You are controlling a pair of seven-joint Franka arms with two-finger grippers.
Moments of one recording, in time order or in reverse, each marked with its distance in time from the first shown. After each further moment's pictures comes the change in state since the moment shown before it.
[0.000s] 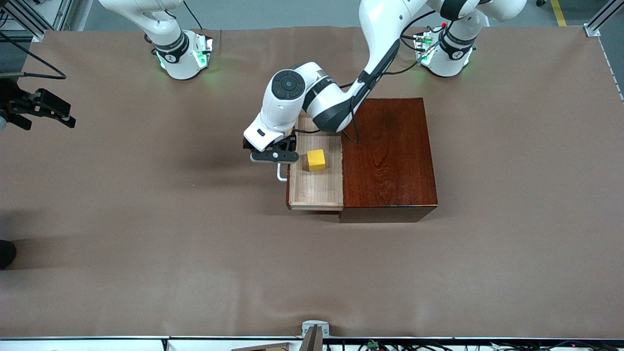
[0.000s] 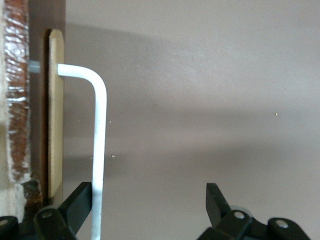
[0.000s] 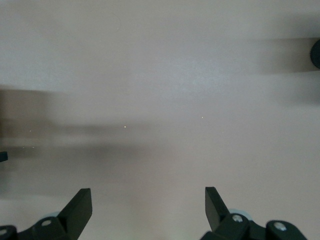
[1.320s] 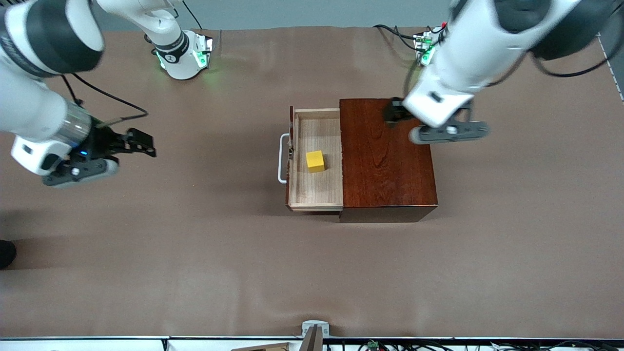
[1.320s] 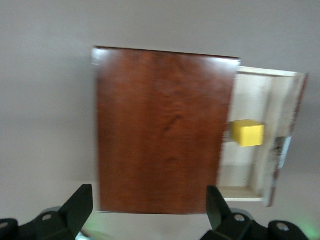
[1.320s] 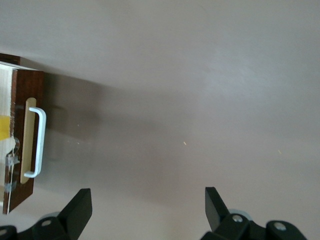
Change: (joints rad) left arm 0.330 -0.591 0.229 -0.124 0.055 -0.778 0.458; right arm 0.209 0.247 0.015 0.070 0.128 0.116 -0.005
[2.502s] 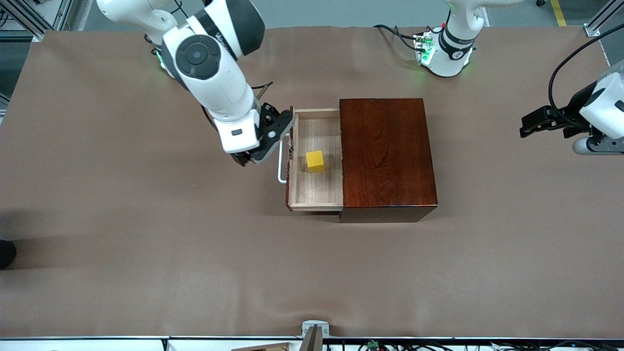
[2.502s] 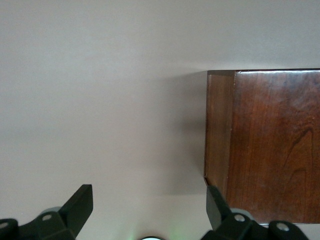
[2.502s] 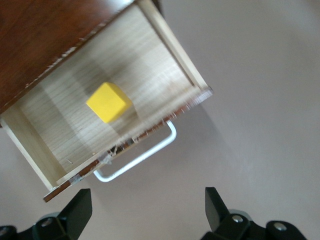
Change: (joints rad) left arm 0.555 -0.098 -0.258 -0.118 0.130 0.018 0.385; right arm 0.425 0.122 0.005 0.016 0.003 0.218 -0.383
